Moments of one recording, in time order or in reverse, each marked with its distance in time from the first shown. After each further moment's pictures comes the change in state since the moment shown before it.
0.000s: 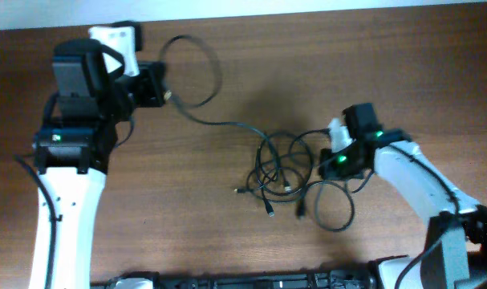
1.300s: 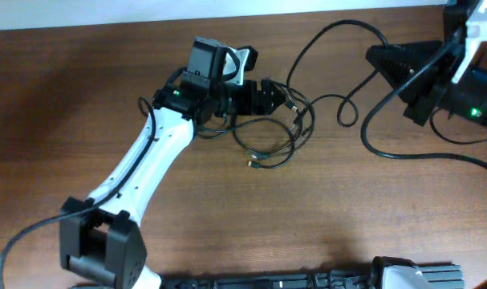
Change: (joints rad) left arm -0.369 0.408 -0.001 0.164 0.298 -0.270; right arm -0.253 -0.306 0.880 -0.074 -0.732 -0.255
